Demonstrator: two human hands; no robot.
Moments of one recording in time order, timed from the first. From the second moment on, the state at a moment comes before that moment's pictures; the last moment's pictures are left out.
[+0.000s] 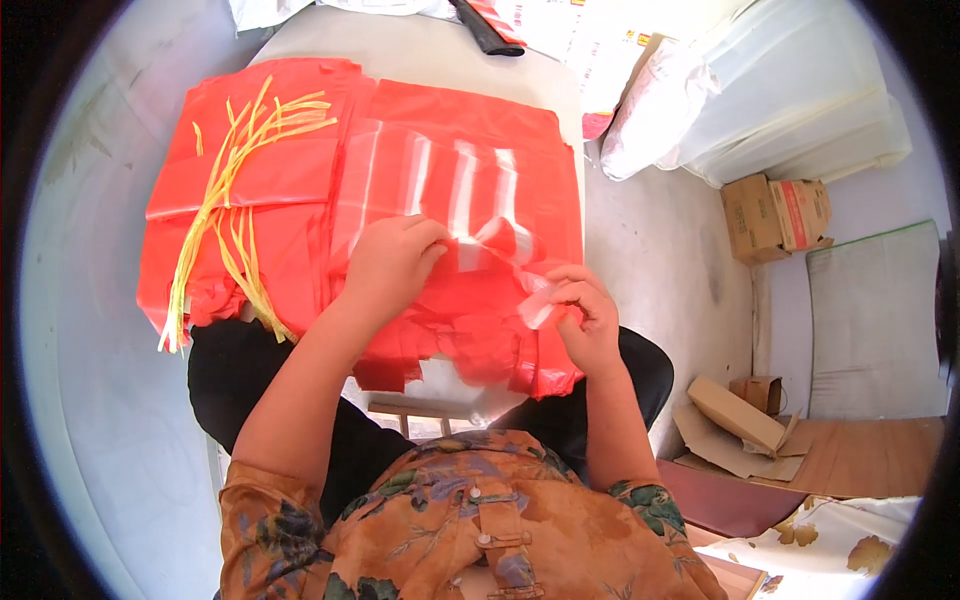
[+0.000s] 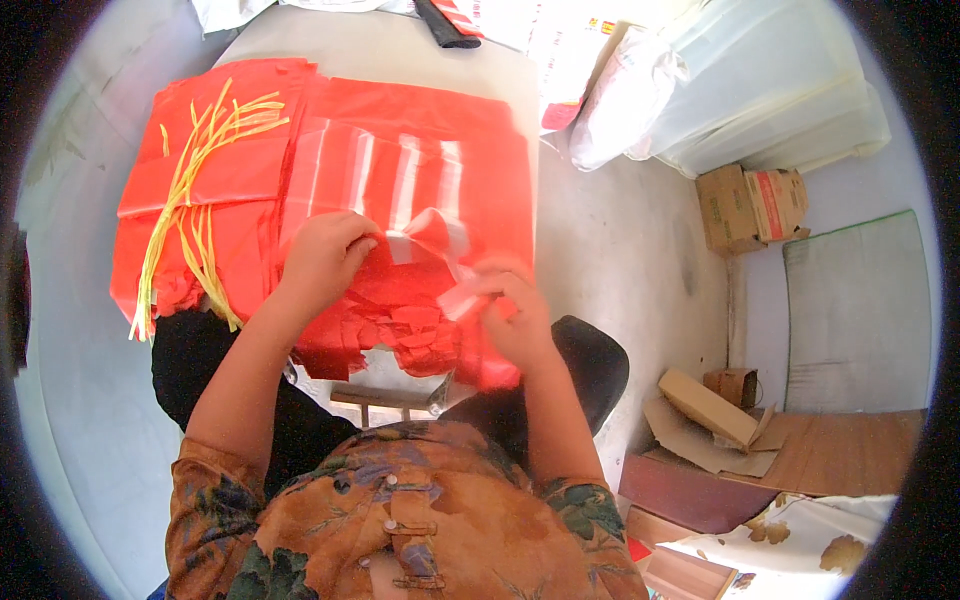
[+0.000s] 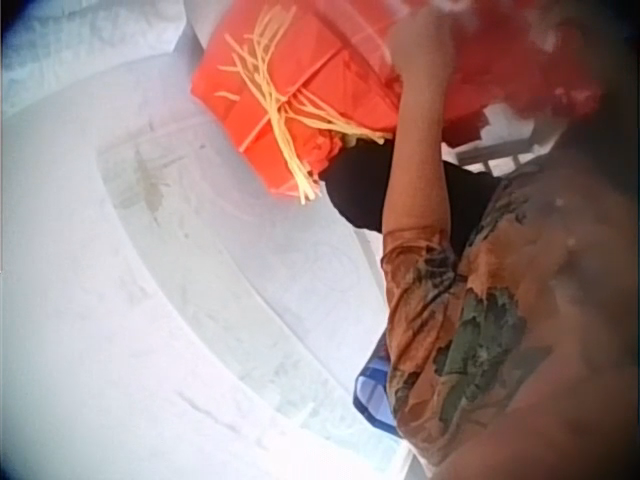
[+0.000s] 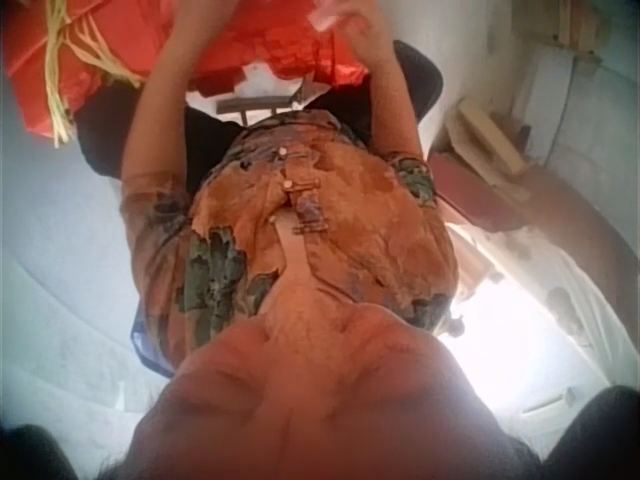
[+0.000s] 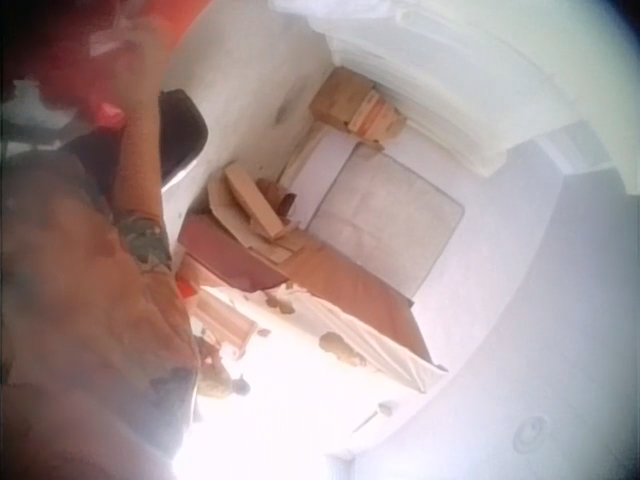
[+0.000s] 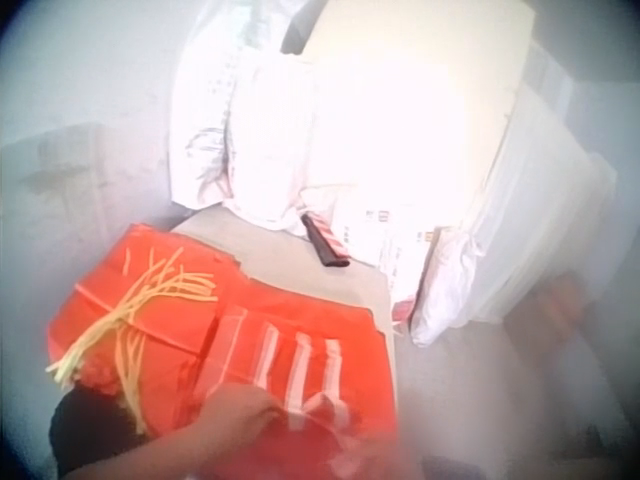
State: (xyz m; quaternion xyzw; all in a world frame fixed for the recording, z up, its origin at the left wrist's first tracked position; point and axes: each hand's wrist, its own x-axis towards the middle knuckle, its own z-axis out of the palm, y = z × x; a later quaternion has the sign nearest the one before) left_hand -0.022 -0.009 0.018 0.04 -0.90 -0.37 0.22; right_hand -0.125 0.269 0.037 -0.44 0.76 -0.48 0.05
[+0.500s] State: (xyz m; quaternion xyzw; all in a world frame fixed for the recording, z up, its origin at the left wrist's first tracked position) left_hand -0.016 -0.006 0.014 0.02 -0.89 -0.35 0.28; right_hand -0.120 0.218 -0.020 0.08 0.35 -0.87 0.33
